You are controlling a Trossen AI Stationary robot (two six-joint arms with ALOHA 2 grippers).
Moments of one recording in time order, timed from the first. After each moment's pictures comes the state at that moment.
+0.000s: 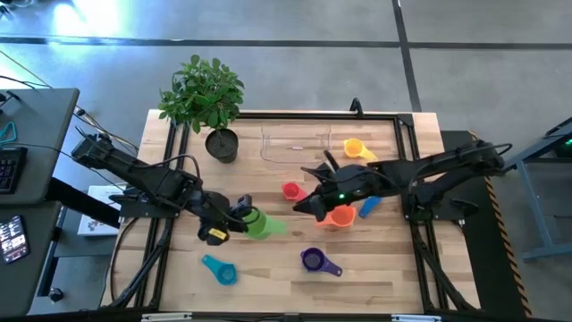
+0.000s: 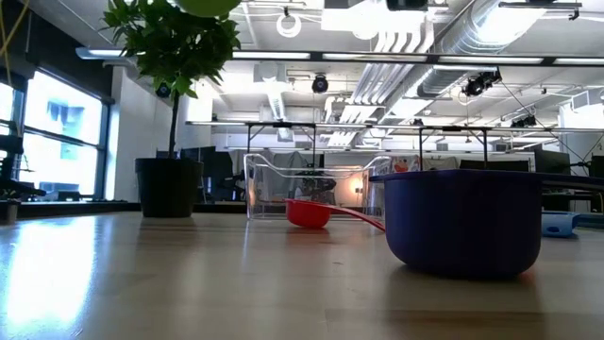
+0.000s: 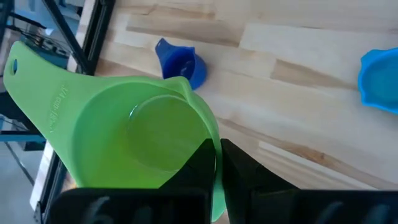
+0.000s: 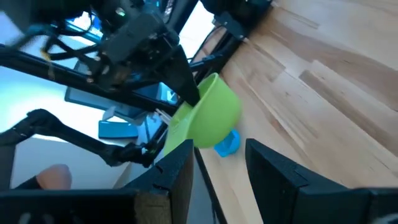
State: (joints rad) left arm -0.42 1.25 1.12 -0.66 -0.04 0.94; right arm 0.23 1.42 1.25 -0.24 0.04 1.06
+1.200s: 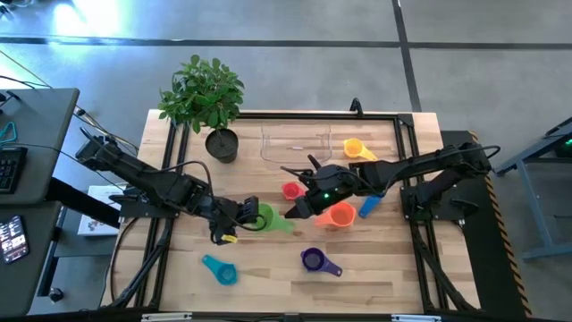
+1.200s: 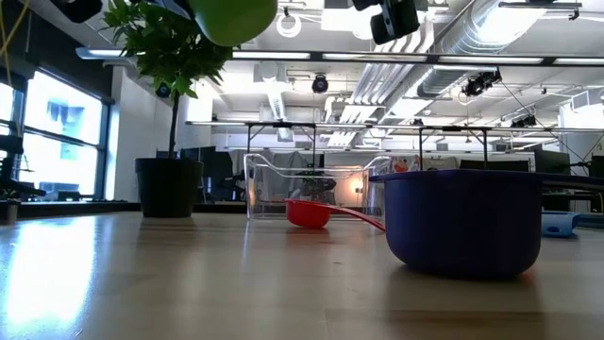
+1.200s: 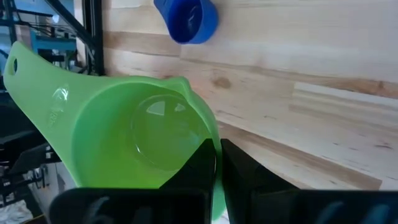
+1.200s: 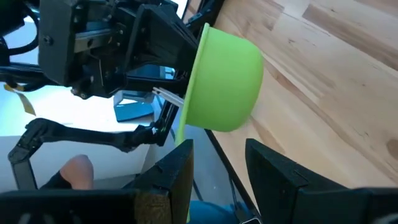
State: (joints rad) left arm -0.42 1.32 1.12 -0.65 -0.25 1.17; right arm 0.16 1.54 1.25 -0.20 -0.18 1.24
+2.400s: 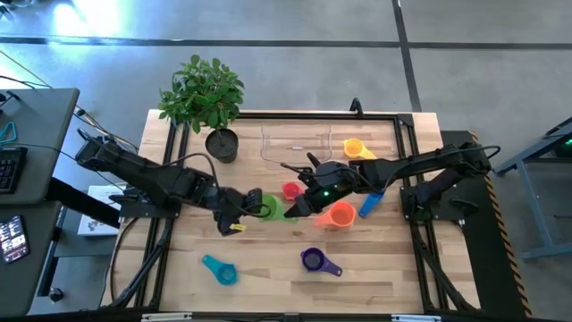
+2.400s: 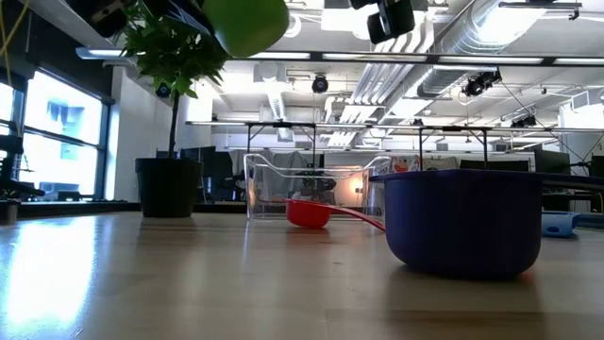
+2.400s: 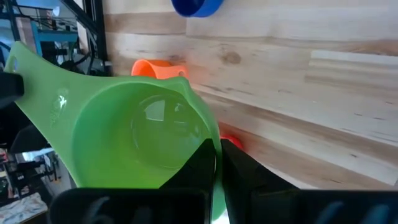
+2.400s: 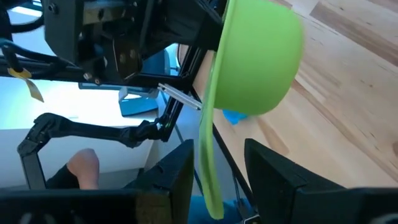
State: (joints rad) left arm -0.33 1.32 1.12 -0.64 -0.25 1.27; right arm 0.14 1.53 1.25 -0.19 -0.23 1.23
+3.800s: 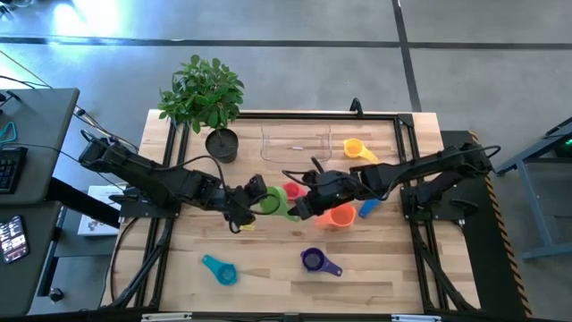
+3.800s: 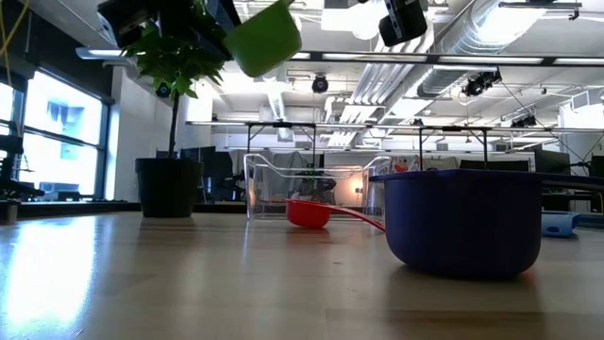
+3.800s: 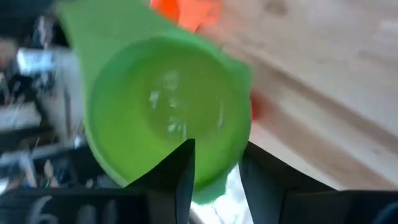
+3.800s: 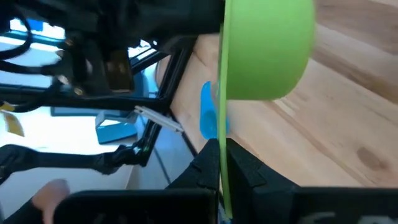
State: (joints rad) left arm -0.33 1.37 1.12 -0.60 -0.51 1.02; right arm 0.20 1.53 1.25 -0.27 -0.02 1.26
